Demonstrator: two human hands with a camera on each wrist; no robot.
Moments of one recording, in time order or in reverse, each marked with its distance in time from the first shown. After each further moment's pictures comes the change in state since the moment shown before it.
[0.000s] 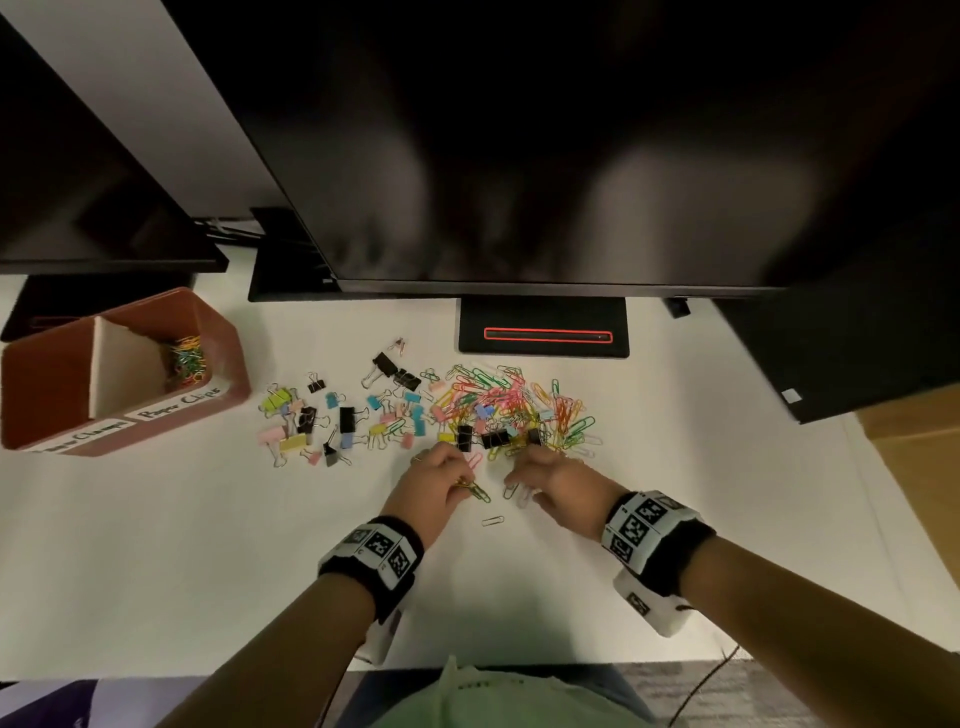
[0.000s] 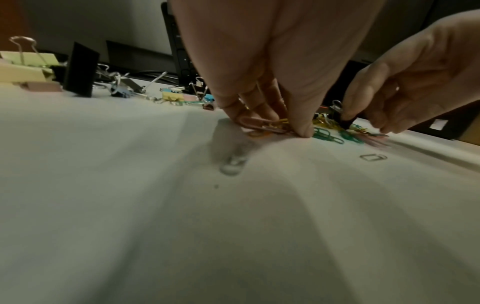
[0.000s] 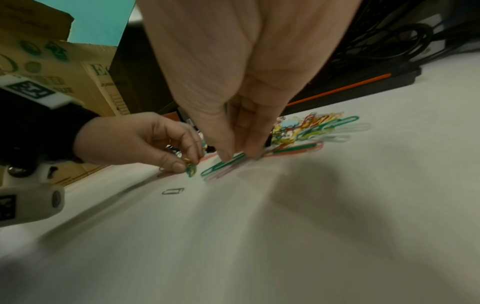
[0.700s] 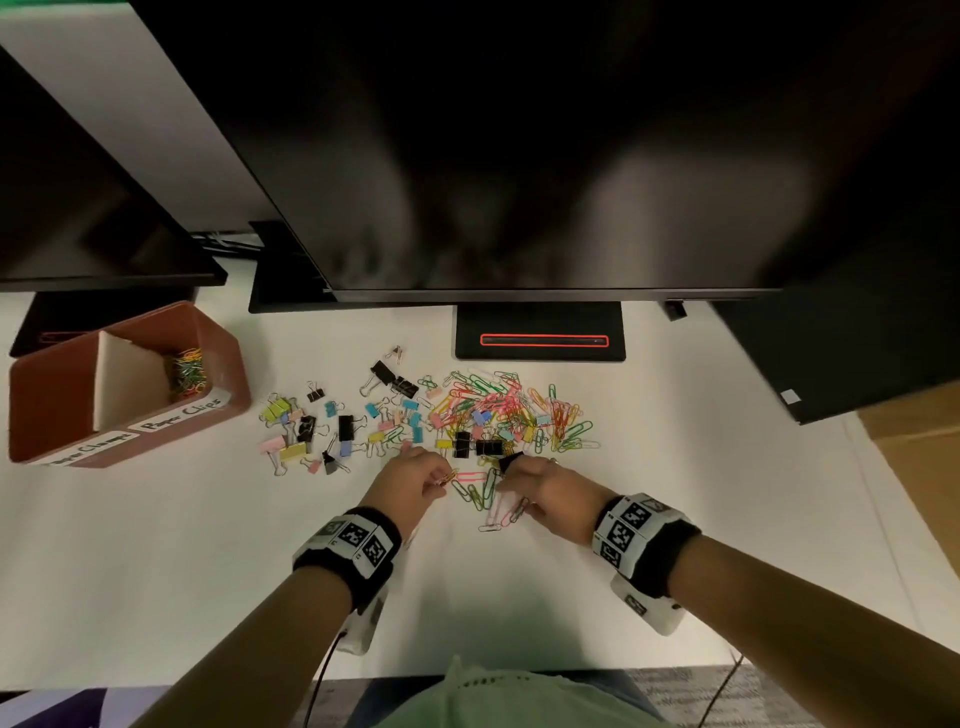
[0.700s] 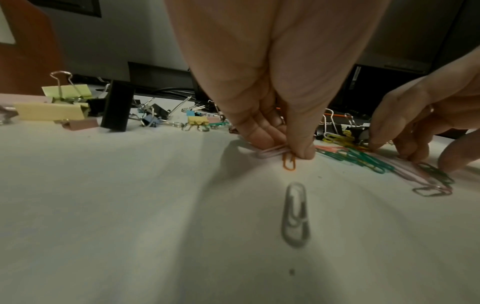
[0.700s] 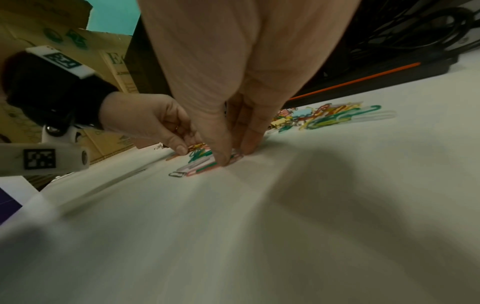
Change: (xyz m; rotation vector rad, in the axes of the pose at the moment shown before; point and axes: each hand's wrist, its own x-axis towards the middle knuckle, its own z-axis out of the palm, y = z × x) left_hand 0.006 -0.009 -0.022 -0.040 -0.063 -0.154; right_hand 0.004 -0.001 0.003 -0.009 -0.042 -0.017
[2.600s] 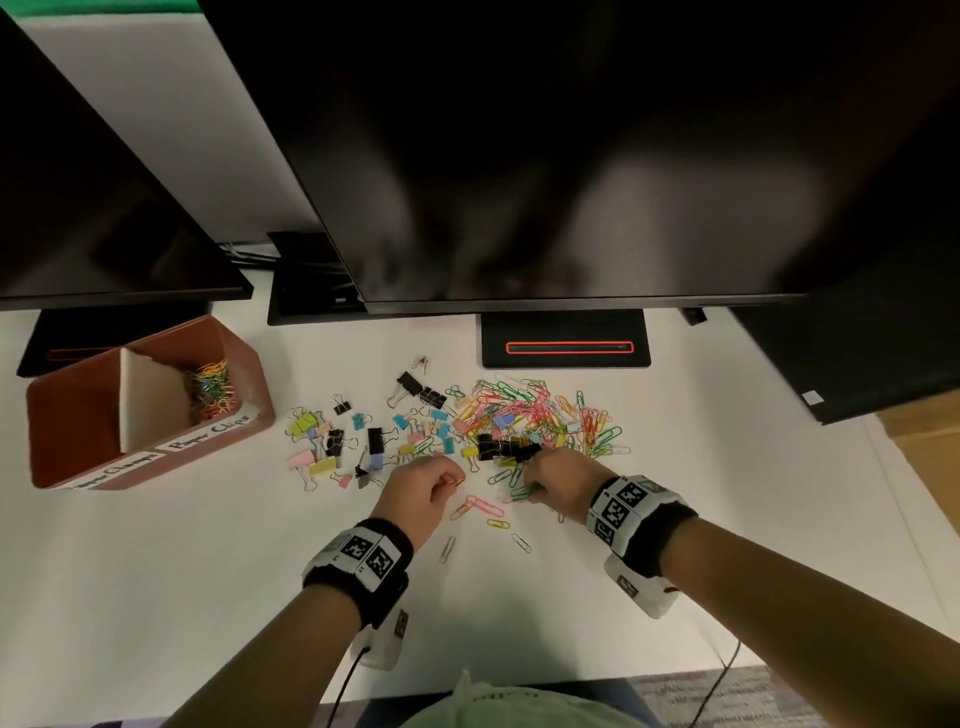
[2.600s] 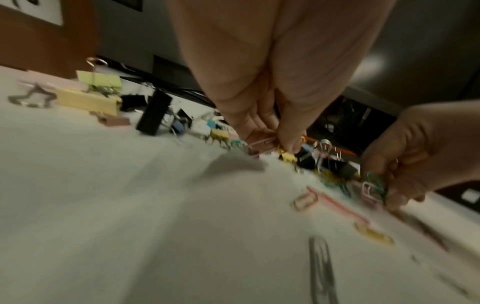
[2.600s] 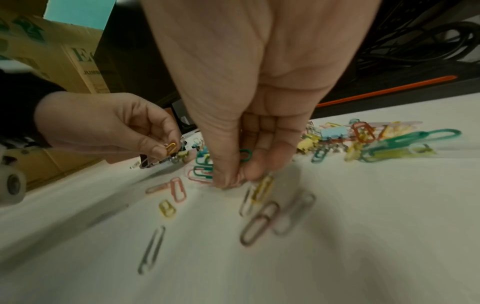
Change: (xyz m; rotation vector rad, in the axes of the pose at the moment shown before) left_hand -0.006 -0.020 -0.024 -0.123 0.087 0.038; right_hand 0.044 -0.038 -0.026 -0.134 -0.195 0.297
